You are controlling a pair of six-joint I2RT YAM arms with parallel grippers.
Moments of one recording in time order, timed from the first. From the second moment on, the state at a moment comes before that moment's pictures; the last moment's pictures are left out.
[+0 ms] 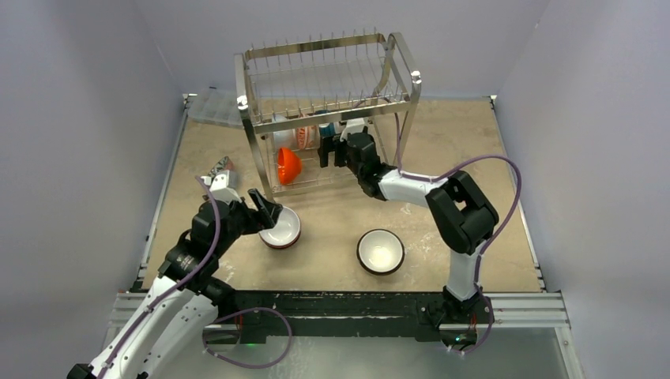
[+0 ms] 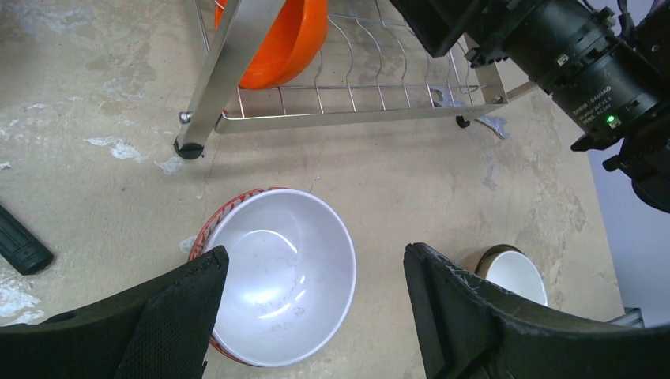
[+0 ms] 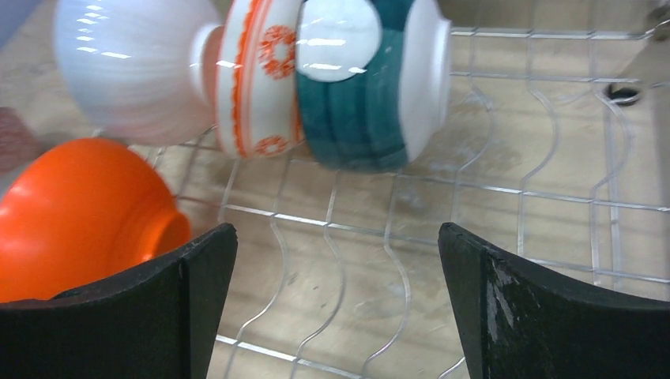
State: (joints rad) left arm -0.48 0.51 0.55 -0.45 -0.10 -0.64; right arm 0.66 1.92 1.18 0.44 0.22 0.22
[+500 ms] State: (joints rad) left arm -0.48 0.56 0.62 -0.65 -0.20 -0.77; right arm 0.66 1.73 0.98 0.50 -0.15 0.48
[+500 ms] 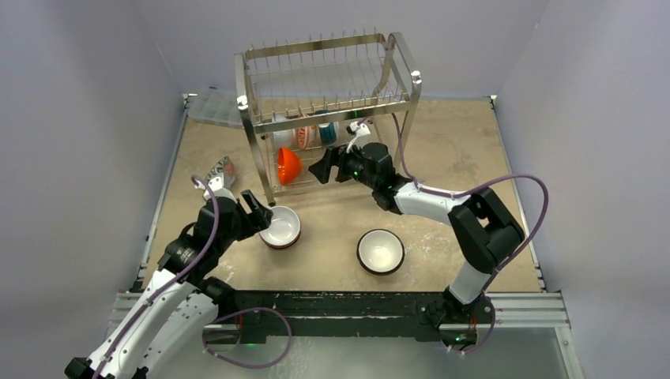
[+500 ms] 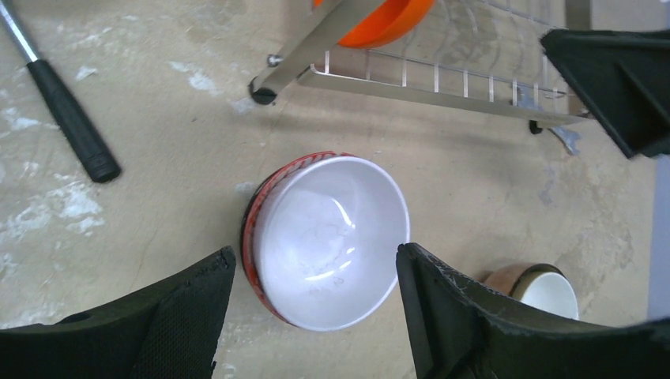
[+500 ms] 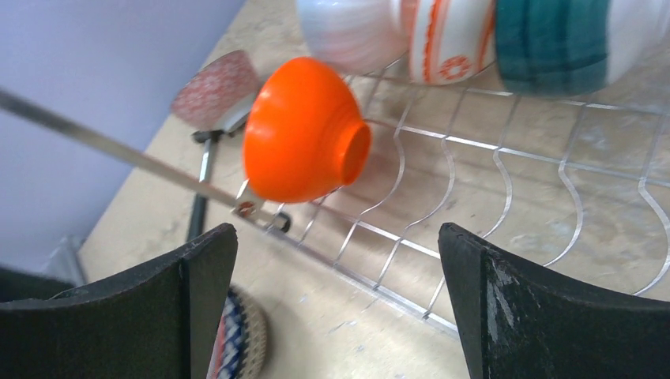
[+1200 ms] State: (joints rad) left arm -0.45 0.78 0.65 -0.66 -0.42 -0.88; right arm 0.66 1.49 0.77 0.53 -0.33 0.61
